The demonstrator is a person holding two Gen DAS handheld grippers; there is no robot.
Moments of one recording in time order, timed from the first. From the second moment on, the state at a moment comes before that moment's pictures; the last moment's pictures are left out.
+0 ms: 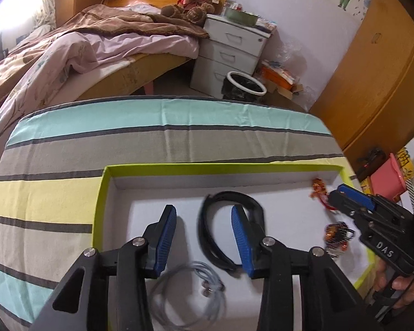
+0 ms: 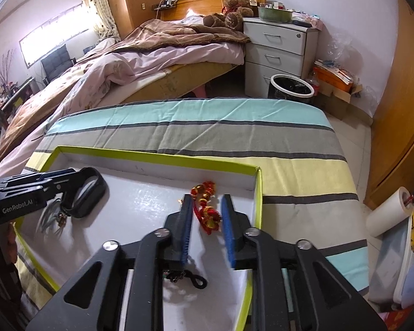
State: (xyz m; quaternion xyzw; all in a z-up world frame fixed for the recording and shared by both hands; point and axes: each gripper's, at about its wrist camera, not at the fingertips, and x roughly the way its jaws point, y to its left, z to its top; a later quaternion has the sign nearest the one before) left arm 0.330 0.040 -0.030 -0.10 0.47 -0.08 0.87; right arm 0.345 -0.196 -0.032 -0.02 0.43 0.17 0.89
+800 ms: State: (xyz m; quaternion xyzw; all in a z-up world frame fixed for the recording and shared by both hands) left arm 0.196 0.028 0.015 -0.06 0.42 -0.05 0.90; right arm 0.234 -0.212 0.012 0.00 0.36 0.20 0.91
